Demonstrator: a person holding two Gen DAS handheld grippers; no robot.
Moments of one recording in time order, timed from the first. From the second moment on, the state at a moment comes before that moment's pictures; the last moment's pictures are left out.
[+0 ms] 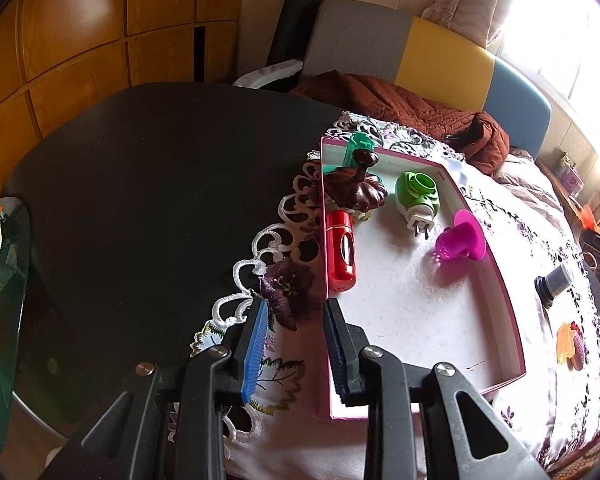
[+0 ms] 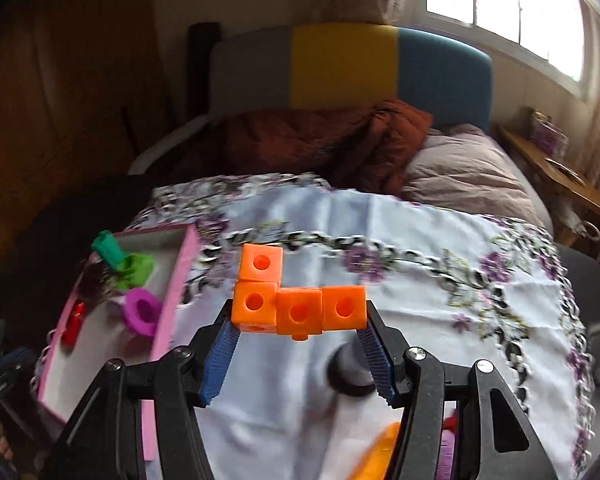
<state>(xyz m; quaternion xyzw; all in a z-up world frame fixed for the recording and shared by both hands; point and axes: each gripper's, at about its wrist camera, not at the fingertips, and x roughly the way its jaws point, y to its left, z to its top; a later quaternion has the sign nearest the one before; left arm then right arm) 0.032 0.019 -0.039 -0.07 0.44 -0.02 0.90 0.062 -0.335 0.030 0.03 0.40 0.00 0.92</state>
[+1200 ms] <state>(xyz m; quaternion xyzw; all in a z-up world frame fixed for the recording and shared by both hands) 0.026 0.035 -0.041 -0.08 0.43 -0.01 0.90 0.096 -0.139 -0.045 -0.01 0.47 0.16 0.87</state>
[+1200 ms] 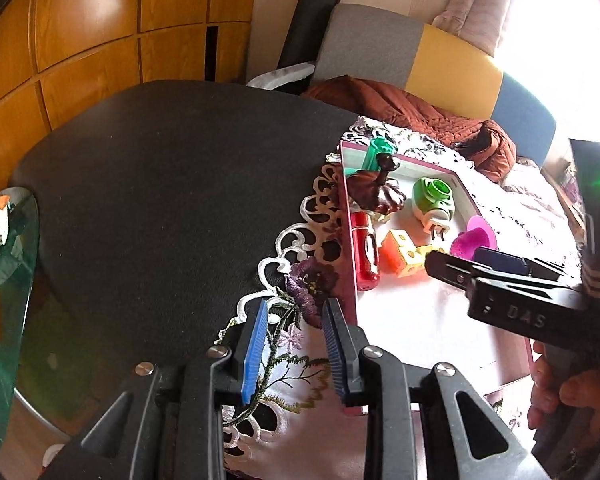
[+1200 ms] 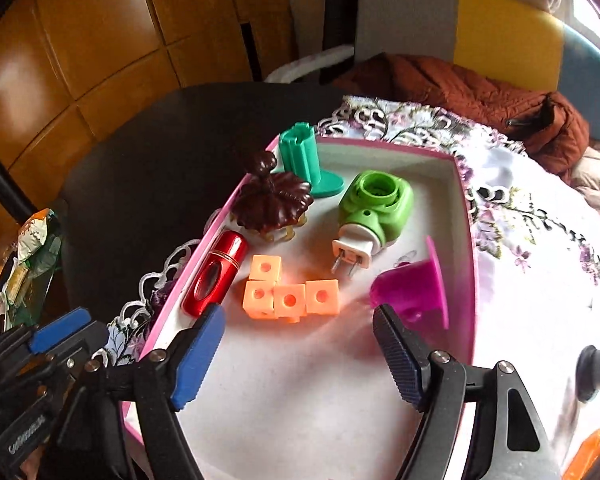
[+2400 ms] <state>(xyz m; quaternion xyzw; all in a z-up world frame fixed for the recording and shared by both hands) 0.016 -0.074 -0.008 0.04 0.41 -0.14 0.90 0.021 -0.457 -0.001 0.07 0.37 -0.18 0.91</state>
